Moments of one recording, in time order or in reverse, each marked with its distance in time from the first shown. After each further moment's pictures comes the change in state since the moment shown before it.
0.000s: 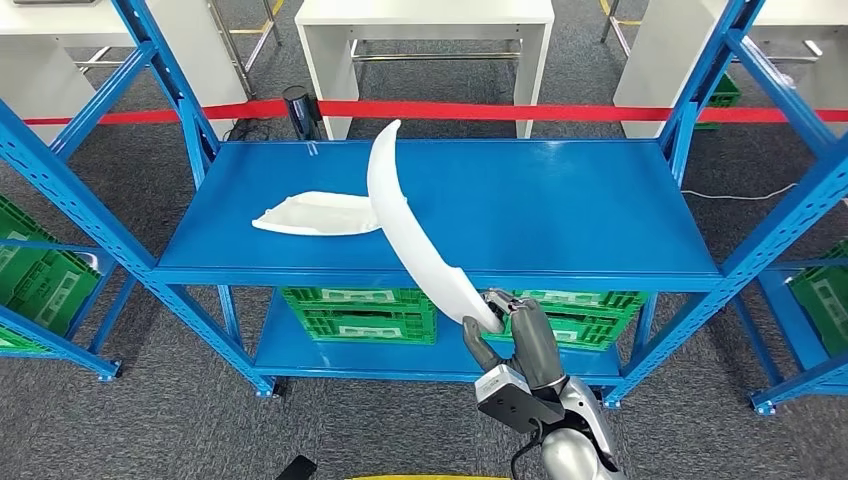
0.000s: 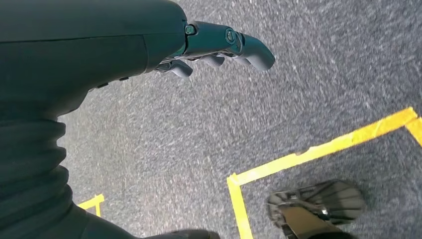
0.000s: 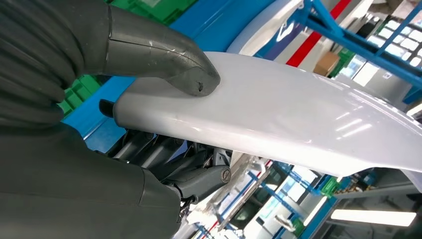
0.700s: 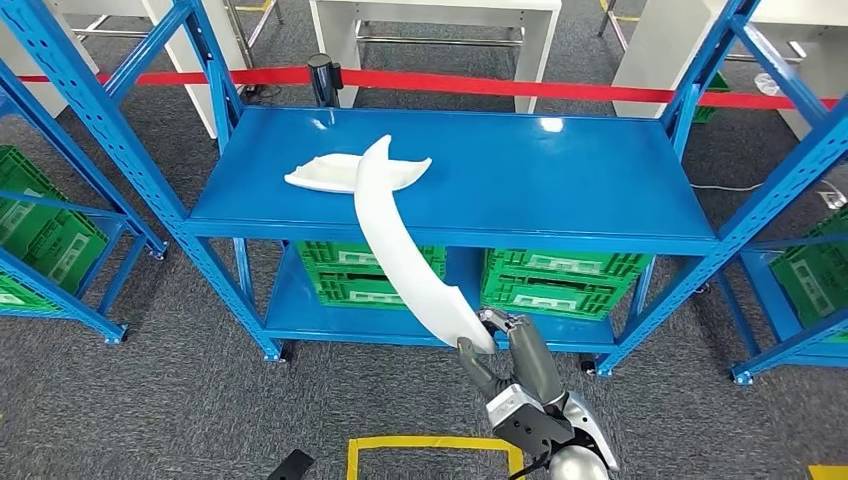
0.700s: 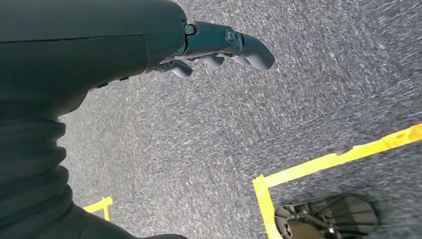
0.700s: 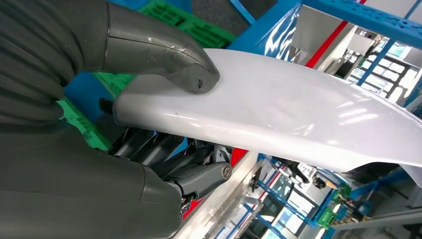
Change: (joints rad) left arm -0.016 -0.003 0.008 -0.002 -0.015 0.008 0.014; right arm 0.059 -0.015 -0.002 -0.075 -0.085 0.105 -0.020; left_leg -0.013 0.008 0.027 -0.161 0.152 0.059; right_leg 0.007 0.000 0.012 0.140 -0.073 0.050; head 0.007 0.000
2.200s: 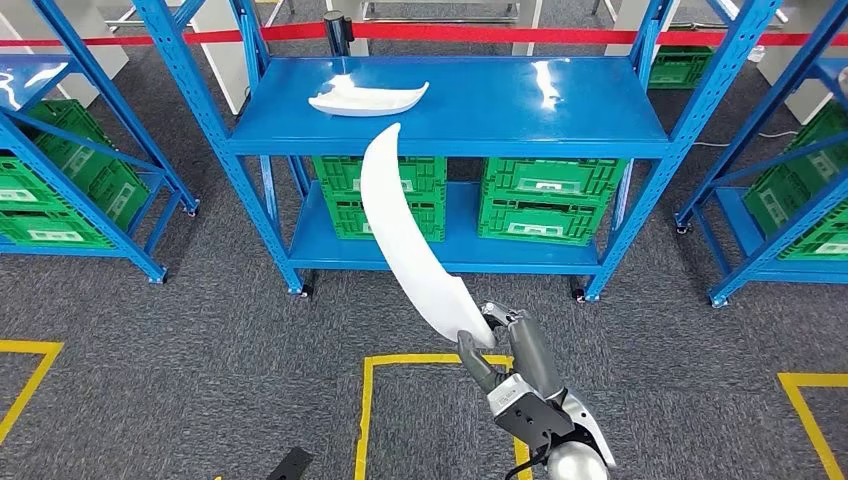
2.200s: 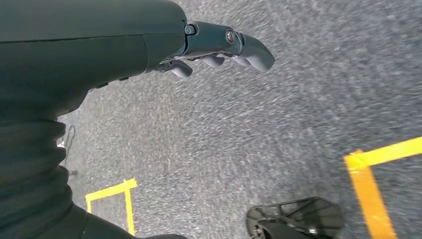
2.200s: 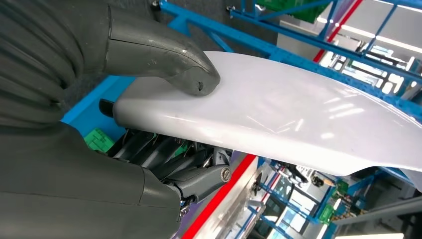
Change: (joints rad) left arm -0.005 -0.001 0.025 0.001 0.011 0.033 0.005; right arm 0.005 0.034 -0.023 -0.006 -0.010 0.018 0.022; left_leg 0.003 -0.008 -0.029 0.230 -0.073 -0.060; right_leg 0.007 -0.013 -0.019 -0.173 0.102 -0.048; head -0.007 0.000
